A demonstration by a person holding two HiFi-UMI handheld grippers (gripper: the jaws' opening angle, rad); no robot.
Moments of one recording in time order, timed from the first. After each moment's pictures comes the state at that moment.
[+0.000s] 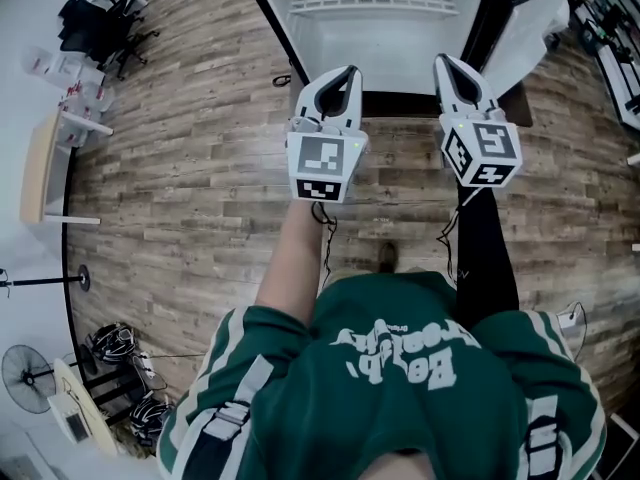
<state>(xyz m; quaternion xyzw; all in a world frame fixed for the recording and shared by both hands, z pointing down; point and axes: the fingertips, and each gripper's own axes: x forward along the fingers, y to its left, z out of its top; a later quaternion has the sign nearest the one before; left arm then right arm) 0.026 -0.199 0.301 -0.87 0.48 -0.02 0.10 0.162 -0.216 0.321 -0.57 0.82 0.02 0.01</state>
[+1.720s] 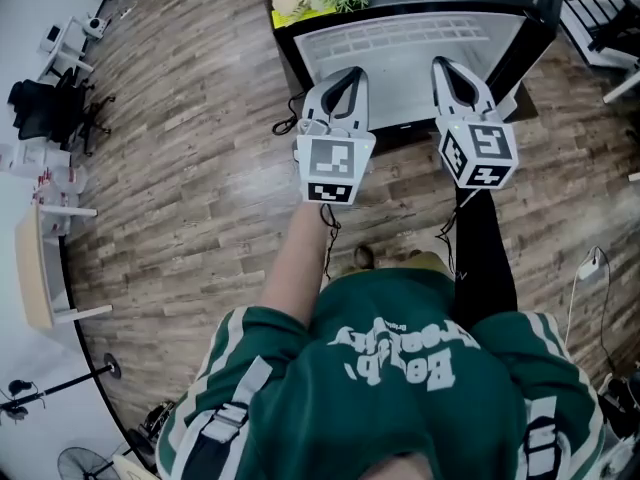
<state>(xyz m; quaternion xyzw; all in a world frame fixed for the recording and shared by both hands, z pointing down) -0.030 -0.326 0.300 -0.93 0.36 0.00 0.10 0.095 -0.307 0.322 -0.68 0.73 0.02 -0.02</state>
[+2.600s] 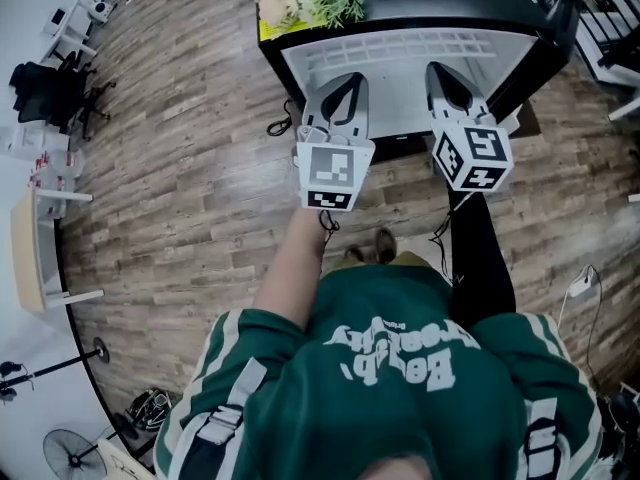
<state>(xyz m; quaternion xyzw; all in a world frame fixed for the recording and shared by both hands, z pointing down) -0.012 -0.347 0.314 -0.92 0.39 -0.01 0.10 0.109 -0.343 0.343 -0.66 0.75 -0.02 -0.01</state>
